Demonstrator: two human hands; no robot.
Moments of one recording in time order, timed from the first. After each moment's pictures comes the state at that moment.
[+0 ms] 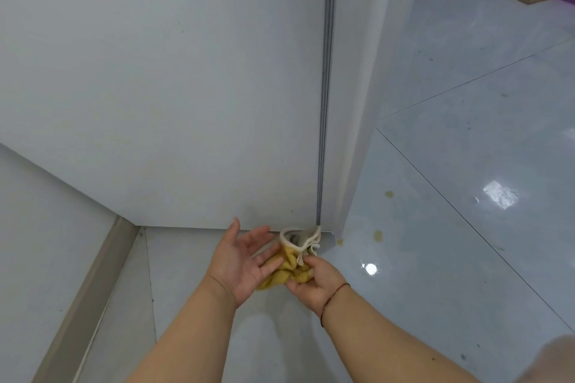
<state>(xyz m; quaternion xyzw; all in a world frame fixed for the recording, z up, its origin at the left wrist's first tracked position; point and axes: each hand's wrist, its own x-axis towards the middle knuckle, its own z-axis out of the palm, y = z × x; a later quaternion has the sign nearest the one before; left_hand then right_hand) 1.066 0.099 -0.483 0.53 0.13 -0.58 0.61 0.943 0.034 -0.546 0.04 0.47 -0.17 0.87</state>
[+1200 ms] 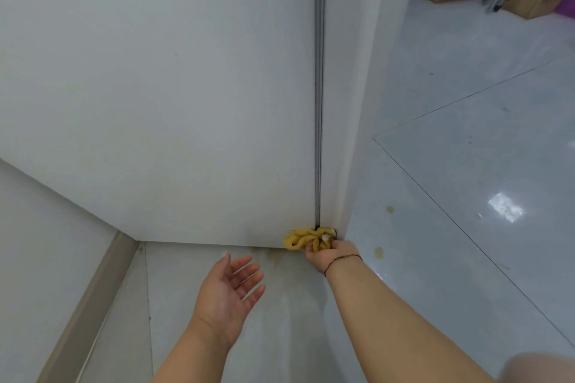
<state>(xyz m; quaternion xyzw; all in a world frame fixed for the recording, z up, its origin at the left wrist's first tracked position) 1.056 0.119 -0.473 0.60 0.13 -0.47 0.63 0.955 -0.048 -0.537 0.20 0.52 -0.27 0.78</state>
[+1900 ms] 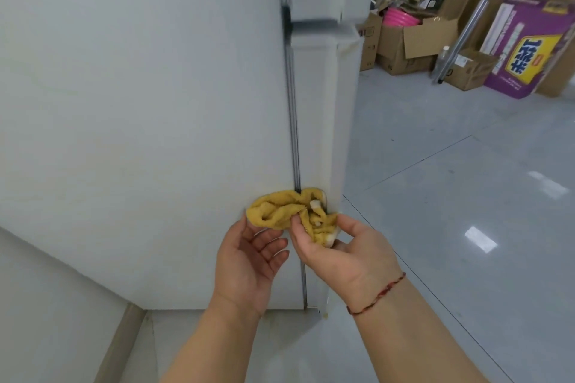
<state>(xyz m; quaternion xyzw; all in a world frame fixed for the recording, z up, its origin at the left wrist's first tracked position) 1.035 0.029 -0.226 0.47 -0.02 -0.49 0.73 0.915 -0.034 -0.169 0.24 0.27 -0.33 0.87</state>
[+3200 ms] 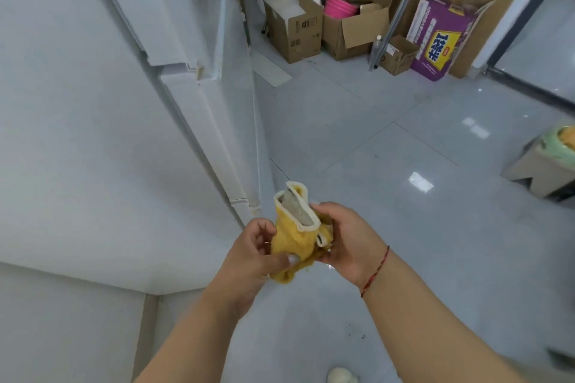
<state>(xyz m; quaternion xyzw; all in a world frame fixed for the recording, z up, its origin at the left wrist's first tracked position) 0.943 0.032 0.081 0.60 -0.28 -0.58 0.48 0.792 -0.054 0.109 -0.32 0.43 -0.22 0.81</state>
